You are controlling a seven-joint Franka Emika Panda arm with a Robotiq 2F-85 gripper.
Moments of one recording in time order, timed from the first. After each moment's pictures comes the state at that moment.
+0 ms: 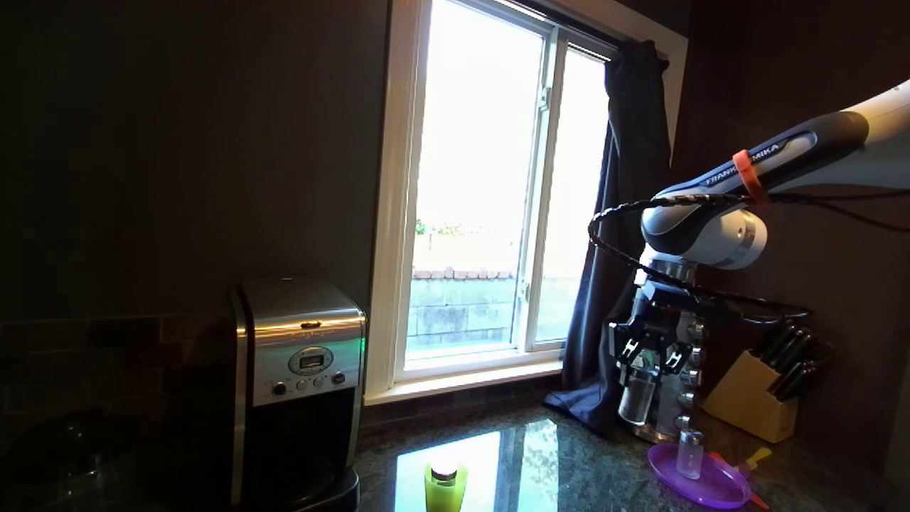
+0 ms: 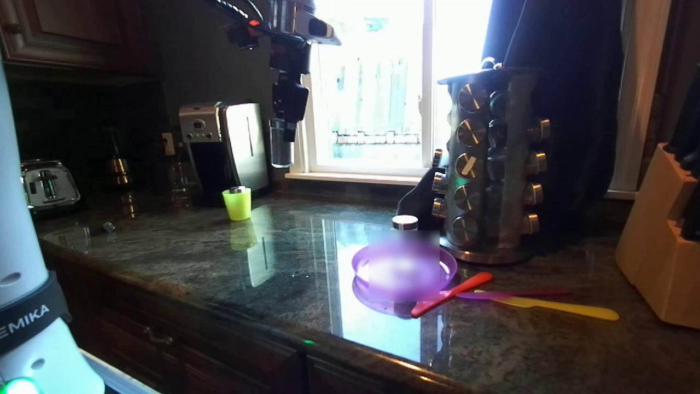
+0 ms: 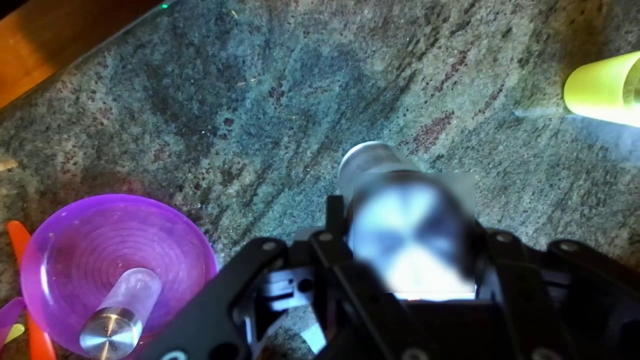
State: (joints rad) arm -0.11 -0.38 -0.05 -2.49 0.19 2.08 0.33
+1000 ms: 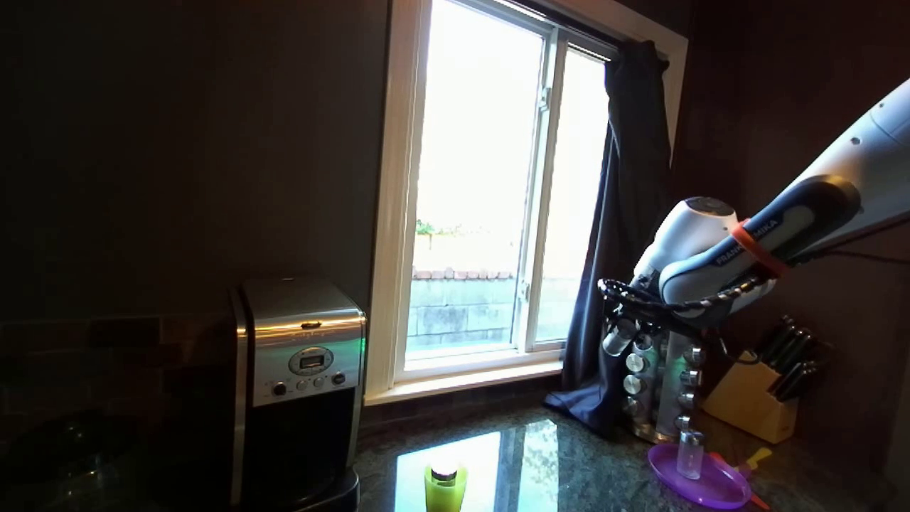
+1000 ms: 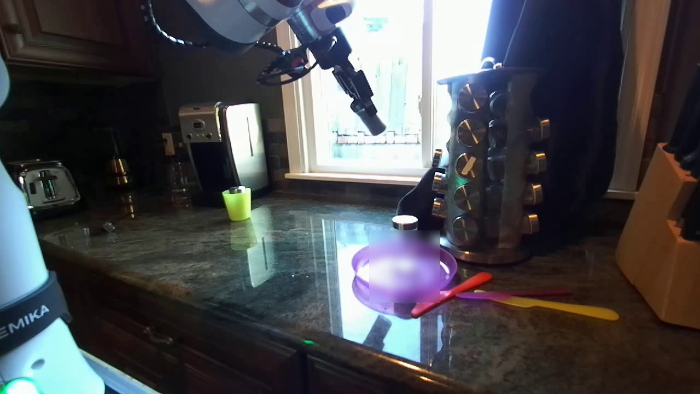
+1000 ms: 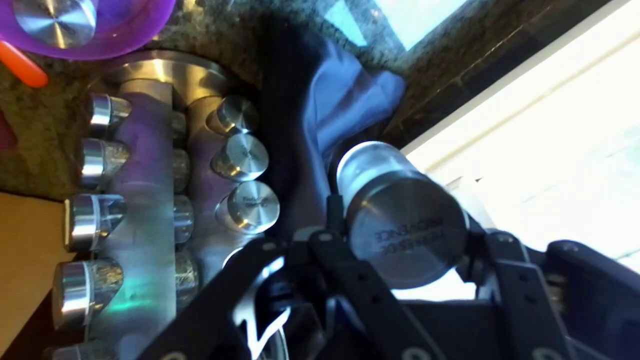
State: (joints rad) arm -0.49 -0.31 0.21 -2.59 -0.33 2.94 0.90
